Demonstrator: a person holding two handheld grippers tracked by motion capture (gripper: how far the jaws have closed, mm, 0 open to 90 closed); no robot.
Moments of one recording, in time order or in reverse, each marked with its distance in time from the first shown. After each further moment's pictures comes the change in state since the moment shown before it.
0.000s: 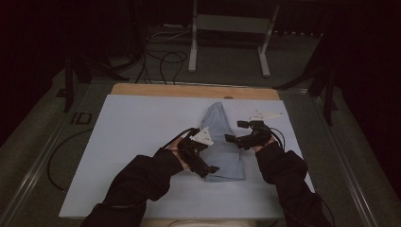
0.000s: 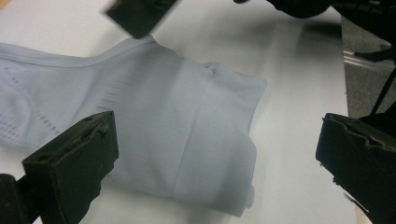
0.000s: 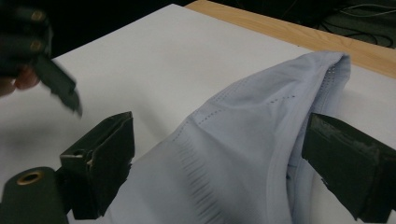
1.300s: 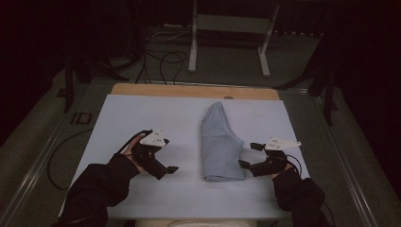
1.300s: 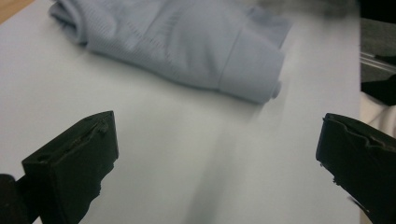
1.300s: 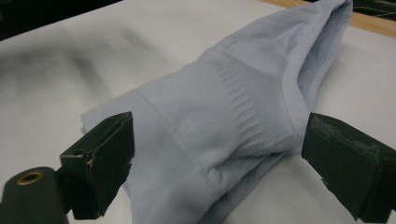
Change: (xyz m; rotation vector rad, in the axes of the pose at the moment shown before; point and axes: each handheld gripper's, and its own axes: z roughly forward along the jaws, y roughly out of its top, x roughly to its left) left arm 0.017 -0.089 -0.082 -0.015 0.096 -0.069; right arm 0.026 -0.067 -0.051 0.007 -0.017 -0.063
